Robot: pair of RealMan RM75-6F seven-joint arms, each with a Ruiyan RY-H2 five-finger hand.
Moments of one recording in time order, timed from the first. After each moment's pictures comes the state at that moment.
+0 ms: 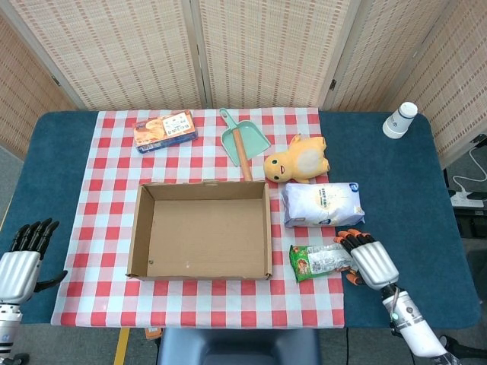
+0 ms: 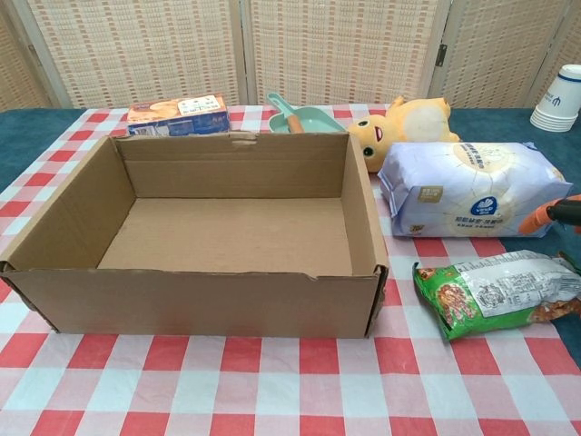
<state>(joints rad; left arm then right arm) -0.15 -1.16 -0.05 -1.50 1.48 1.43 0.00 0.28 -1.40 0.01 -1.40 -1.57 1.20 -0.18</state>
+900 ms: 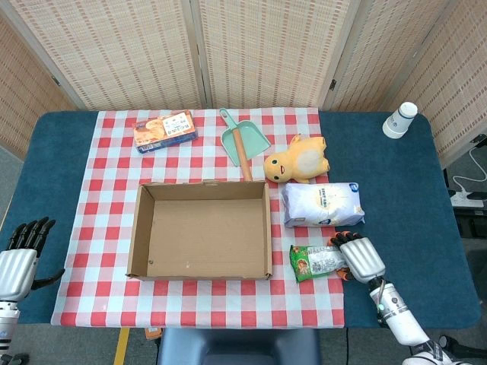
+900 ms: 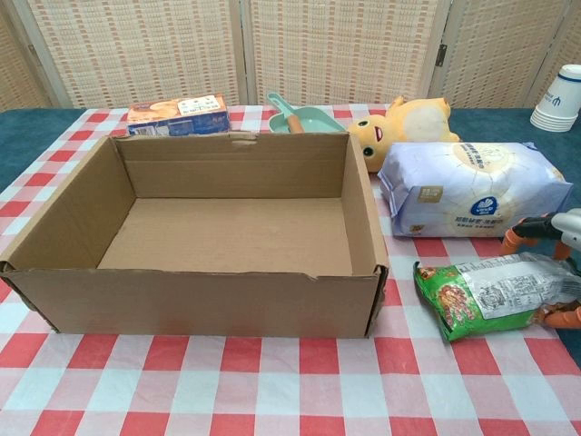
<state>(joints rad) -0.15 -1.17 -0.05 -1.48 1.45 1.40 -0.03 0.33 -1.49 0.01 -1.32 -1.51 1.13 -0.17</state>
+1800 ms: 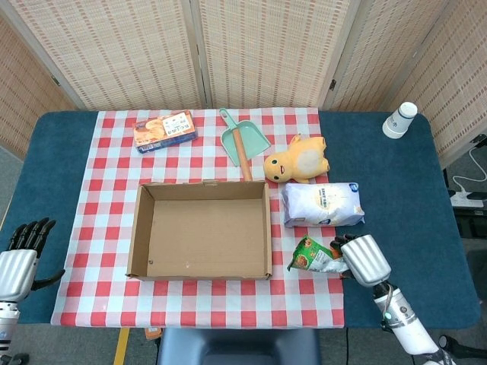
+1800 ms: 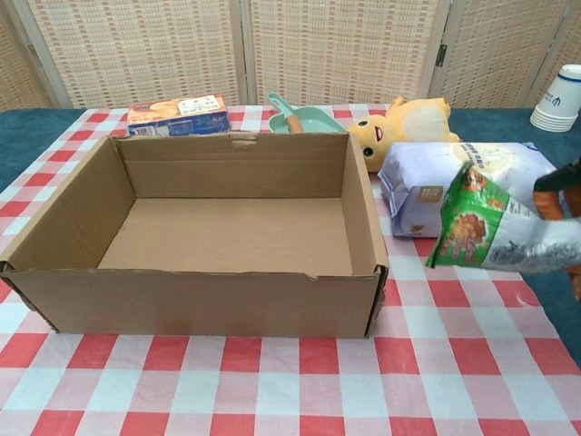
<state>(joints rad) -0.15 -1.16 -0.05 -1.48 1.45 1.40 -0.02 0.32 -1.38 0.01 -1.51 -1.68 1.38 -0.21</state>
